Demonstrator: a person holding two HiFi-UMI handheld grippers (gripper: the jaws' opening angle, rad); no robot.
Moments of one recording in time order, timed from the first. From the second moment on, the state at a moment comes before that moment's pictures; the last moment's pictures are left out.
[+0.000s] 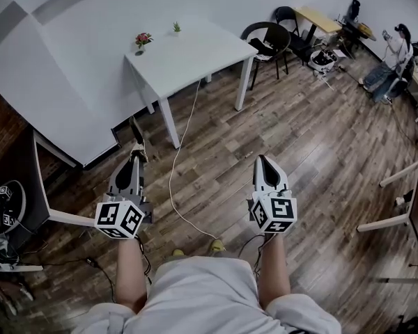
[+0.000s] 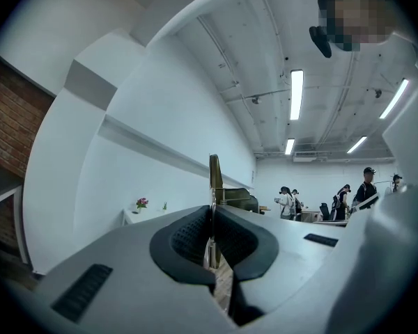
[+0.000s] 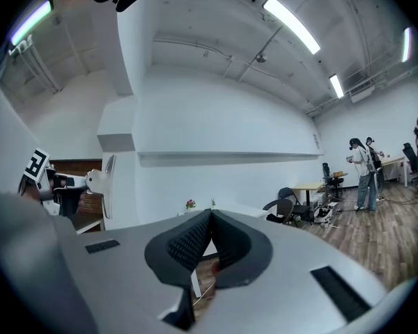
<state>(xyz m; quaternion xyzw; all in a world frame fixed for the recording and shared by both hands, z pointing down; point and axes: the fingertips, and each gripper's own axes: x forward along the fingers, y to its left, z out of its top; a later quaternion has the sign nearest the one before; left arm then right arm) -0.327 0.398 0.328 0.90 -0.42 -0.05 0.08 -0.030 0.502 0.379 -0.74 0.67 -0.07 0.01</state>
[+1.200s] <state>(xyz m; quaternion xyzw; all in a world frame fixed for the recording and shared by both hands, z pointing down) -0.240 0.191 0.363 0.90 -0.42 -0.05 0.10 0.042 0.292 0.404 -0.73 0.68 -0.06 -0.01</state>
